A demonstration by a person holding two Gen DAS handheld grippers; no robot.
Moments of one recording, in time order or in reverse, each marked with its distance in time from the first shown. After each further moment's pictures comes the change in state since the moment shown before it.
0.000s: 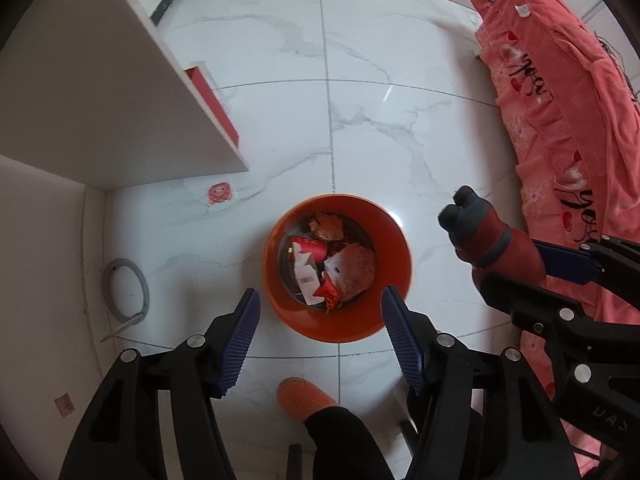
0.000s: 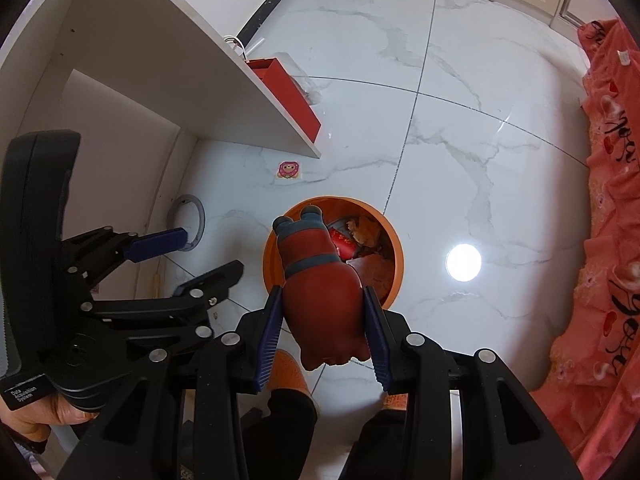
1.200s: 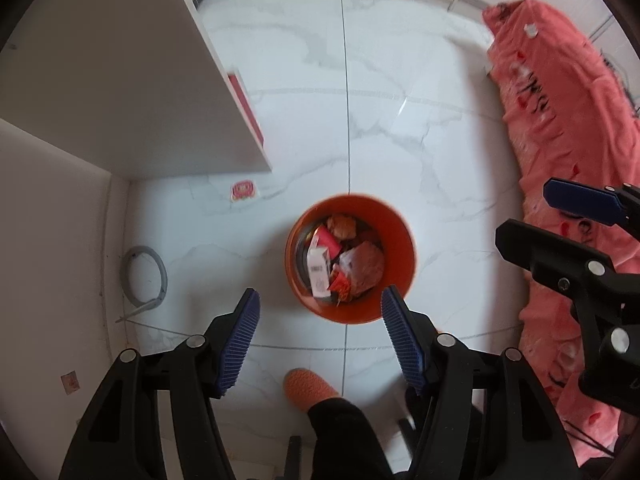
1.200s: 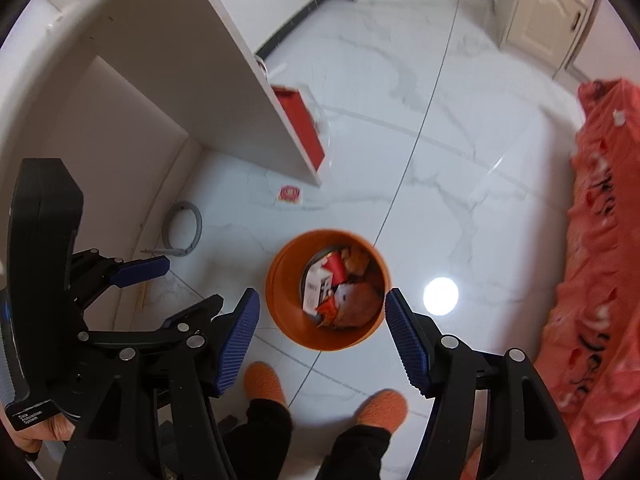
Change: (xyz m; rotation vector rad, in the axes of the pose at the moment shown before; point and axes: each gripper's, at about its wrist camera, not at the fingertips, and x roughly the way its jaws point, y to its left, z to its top) left arm -0.065 0.009 -0.022 -0.060 -0.054 0.031; right arm -0.064 0.042 0.007 -0.123 -0.102 -0.084
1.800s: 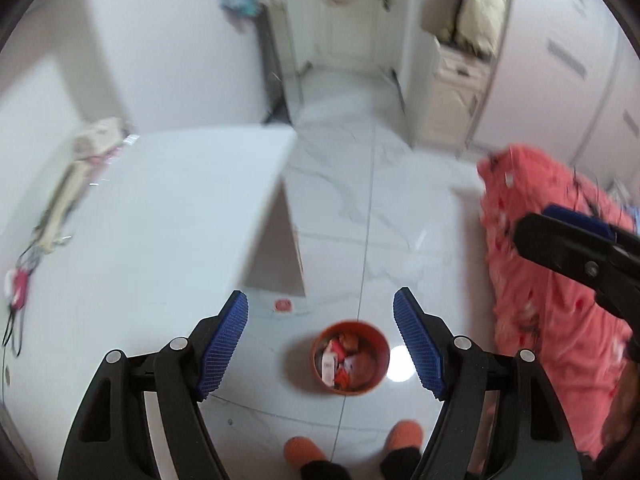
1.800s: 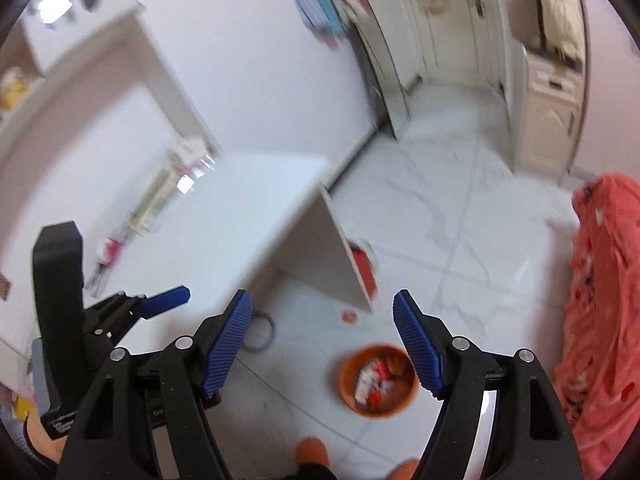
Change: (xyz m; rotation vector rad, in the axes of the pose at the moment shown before) left arm -0.277 0.015 -0.042 -0.171 -0.500 0.081; right arm -0.297 0.052 -0.001 -0.066 -0.475 0.182
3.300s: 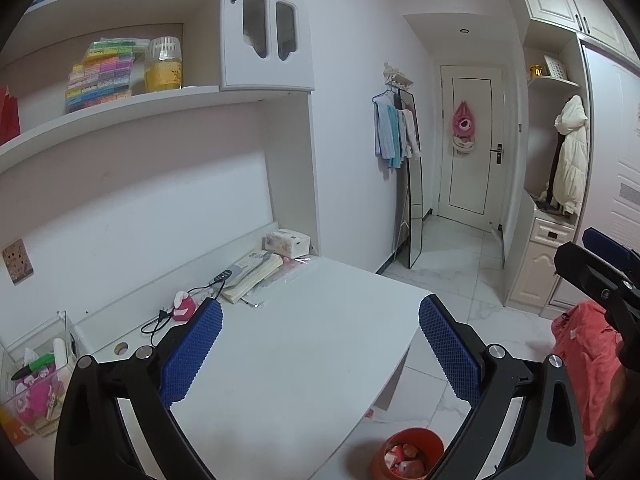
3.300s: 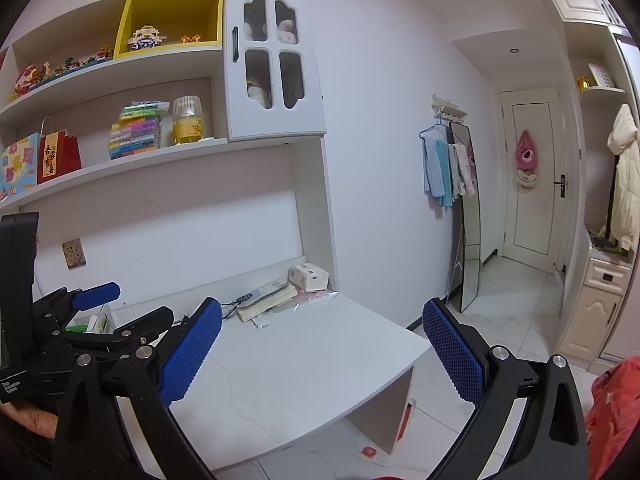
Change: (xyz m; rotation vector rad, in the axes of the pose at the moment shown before) left arm -0.226 0.062 -0.045 -0.248 -0.482 0.385; right arm -0.165 0.164 0.018 -0.392 -0.460 0.201
